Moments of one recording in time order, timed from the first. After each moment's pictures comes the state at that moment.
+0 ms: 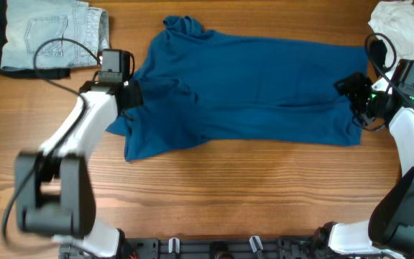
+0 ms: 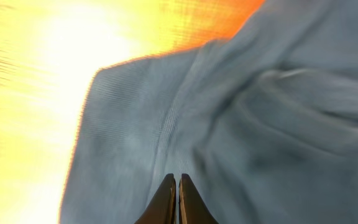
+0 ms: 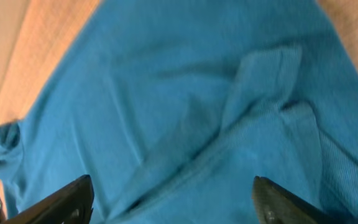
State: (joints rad) left arm -0.10 1.73 1.13 -0.51 -0.18 -0.29; right arm -0.38 1.62 1.06 -0.52 -0.38 0.49
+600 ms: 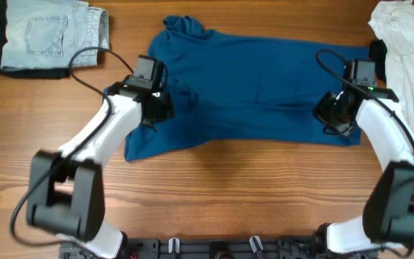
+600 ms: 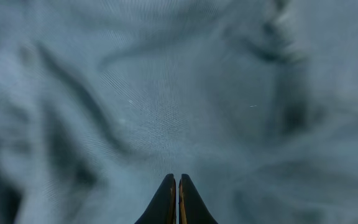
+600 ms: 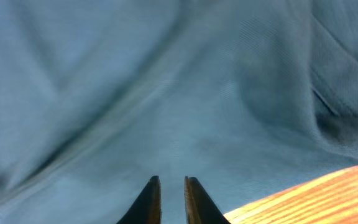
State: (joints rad) left arm -0.27 1.75 1.14 -0.65 0.02 -0.43; right arm -0.14 1.67 1.06 -0.74 -0.03 0.56
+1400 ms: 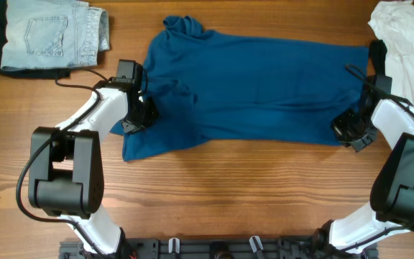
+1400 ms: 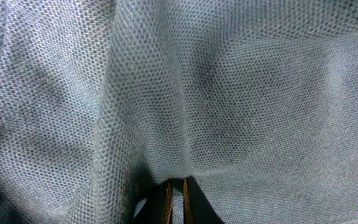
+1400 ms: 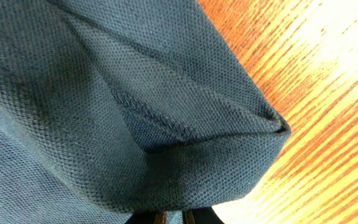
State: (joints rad) left arm -0.12 1.89 1.14 -0.68 0.12 -0.54; right arm -0.32 1.81 1.03 -0.73 0.02 0.66
